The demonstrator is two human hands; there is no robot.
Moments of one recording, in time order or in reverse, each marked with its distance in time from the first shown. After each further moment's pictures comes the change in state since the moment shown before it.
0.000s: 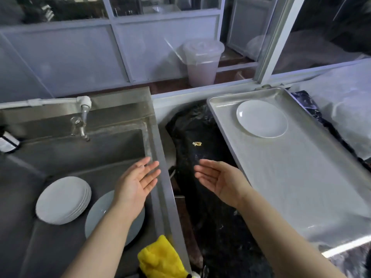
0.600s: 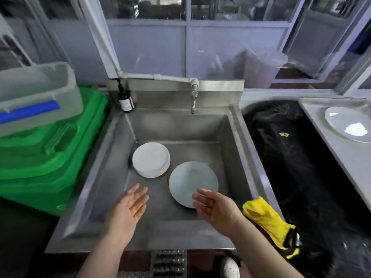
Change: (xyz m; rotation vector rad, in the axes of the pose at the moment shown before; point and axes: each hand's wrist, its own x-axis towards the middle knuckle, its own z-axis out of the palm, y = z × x) left_hand -0.142 0.035 -0.367 -0.176 0.307 -0.008; right_hand -0.050 0.300 0.204 -0.160 0.037 0.265
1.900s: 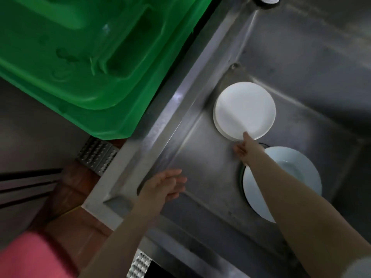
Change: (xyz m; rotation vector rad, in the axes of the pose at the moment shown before) left_hand 0.139 -0.001 -0.112 0.158 0.325 -0.241; right_hand 0.412 0.047 0.119 -0.406 0.465 0.223
